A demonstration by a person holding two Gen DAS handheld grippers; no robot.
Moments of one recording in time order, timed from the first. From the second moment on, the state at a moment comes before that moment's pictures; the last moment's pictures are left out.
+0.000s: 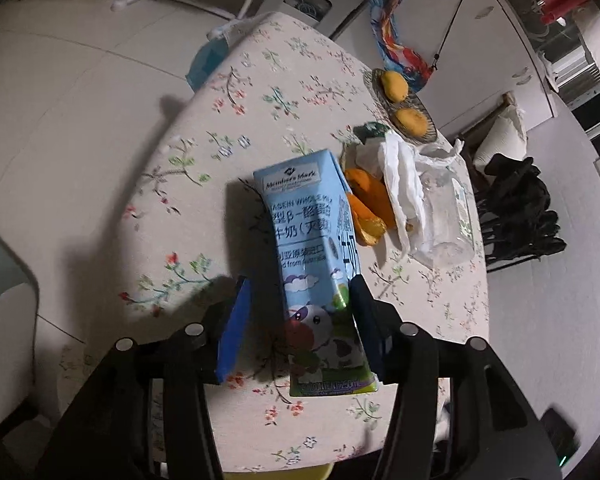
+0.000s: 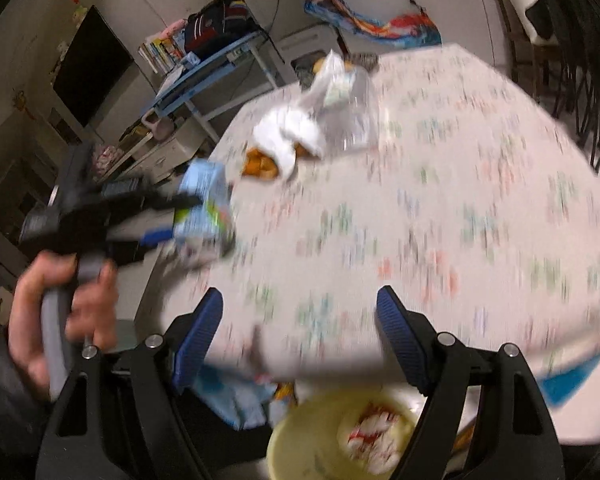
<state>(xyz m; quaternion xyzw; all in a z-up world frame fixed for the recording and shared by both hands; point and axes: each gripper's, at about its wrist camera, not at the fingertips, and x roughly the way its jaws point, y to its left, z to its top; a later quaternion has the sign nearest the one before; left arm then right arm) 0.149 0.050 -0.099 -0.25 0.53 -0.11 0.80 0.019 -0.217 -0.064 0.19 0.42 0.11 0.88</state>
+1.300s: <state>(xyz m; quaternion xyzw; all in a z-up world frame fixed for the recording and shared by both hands) 0.134 0.036 -0.085 -0.20 0.51 -0.15 0.82 0.059 -0.321 -0.080 0.34 0.42 0.03 0.84</state>
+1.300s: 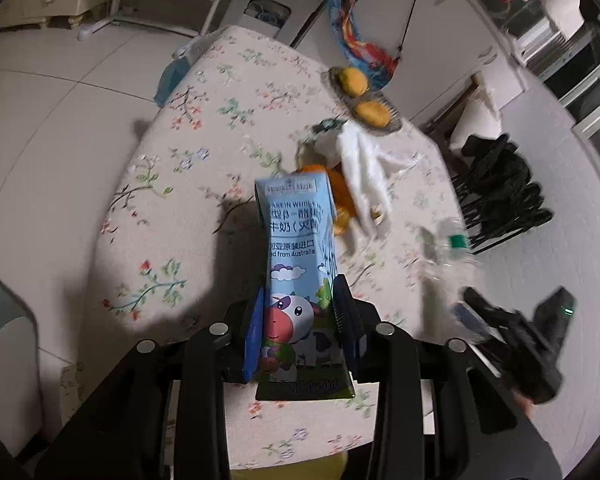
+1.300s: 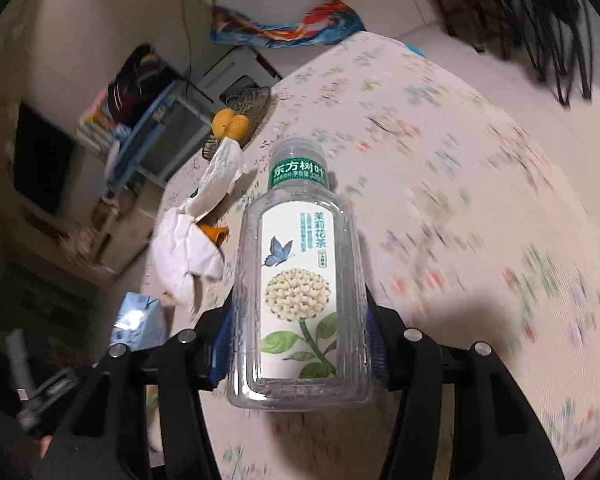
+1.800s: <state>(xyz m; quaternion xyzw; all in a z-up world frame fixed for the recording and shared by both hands) 0.111 0.036 -0.066 -0.20 0.47 -0.19 0.84 0.017 -0.304 -0.079 0.39 0.41 0.10 0.82</state>
